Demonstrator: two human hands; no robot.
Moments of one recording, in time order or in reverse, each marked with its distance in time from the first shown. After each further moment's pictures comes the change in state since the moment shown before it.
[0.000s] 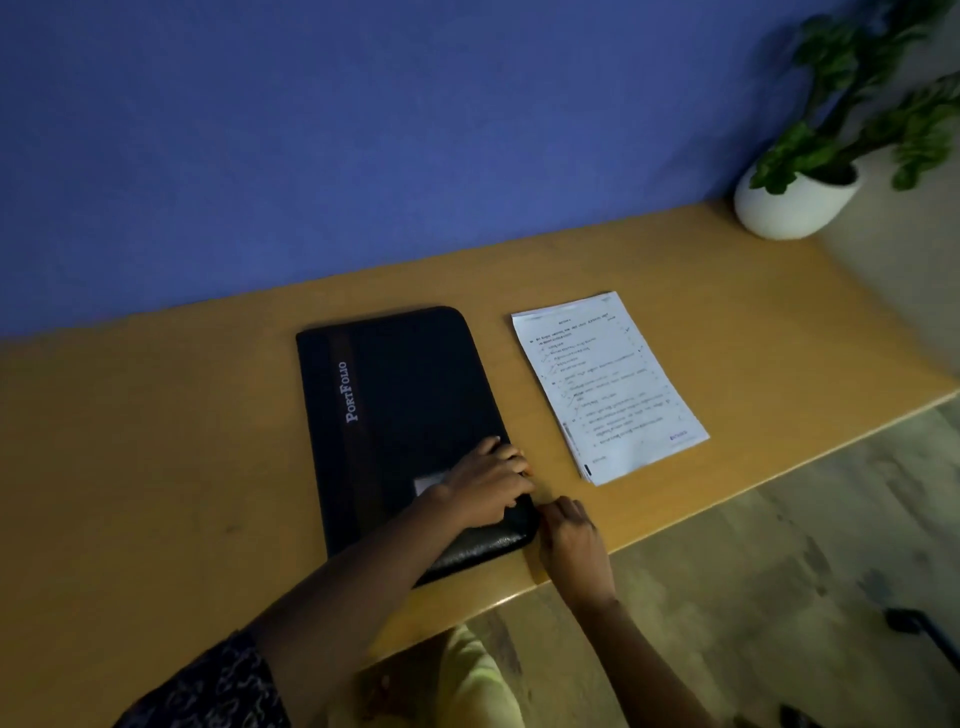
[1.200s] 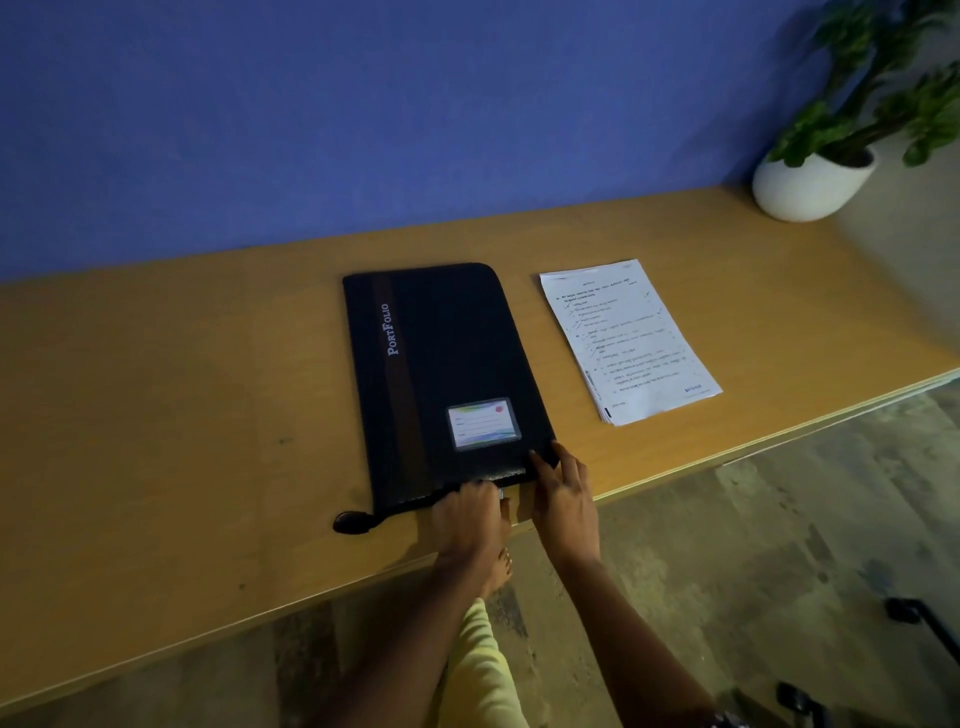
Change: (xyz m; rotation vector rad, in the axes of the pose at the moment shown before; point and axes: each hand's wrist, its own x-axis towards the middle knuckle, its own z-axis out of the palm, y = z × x) left_hand -0.101 0.106 0.063 -0.385 0.220 -0.913; right_hand -0.046 -0.036 0.033 0.039 0.111 0.019
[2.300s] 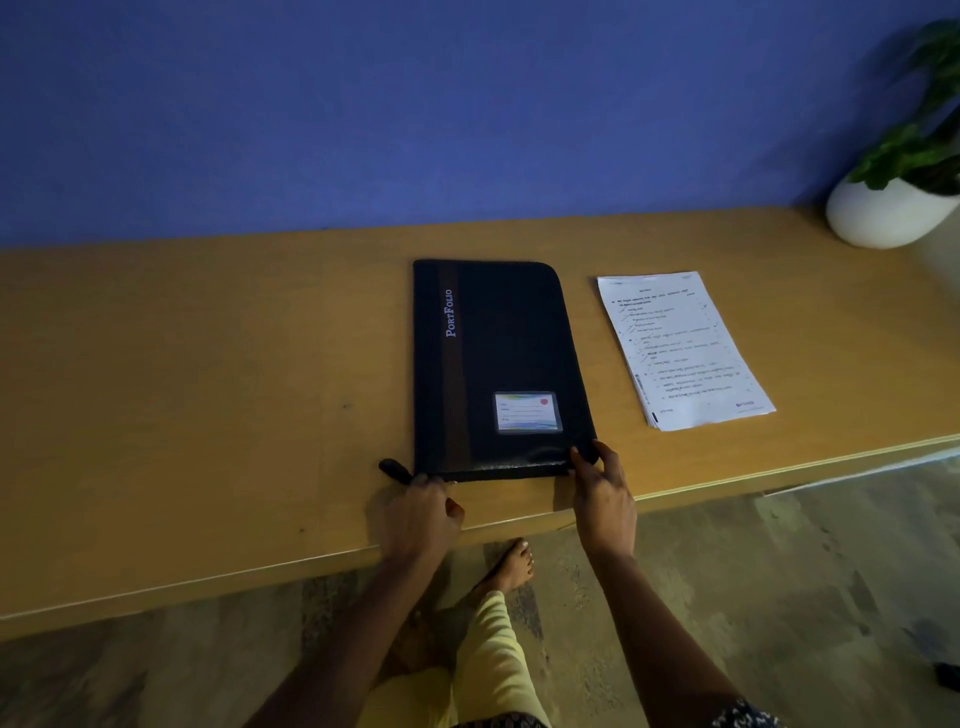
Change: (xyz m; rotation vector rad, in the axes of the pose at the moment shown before) left_hand -0.041 -0.099 -0.032 0.019 0.099 -0.131; right_hand -0.008 0.000 0.006 -0.041 0.045 -0.024
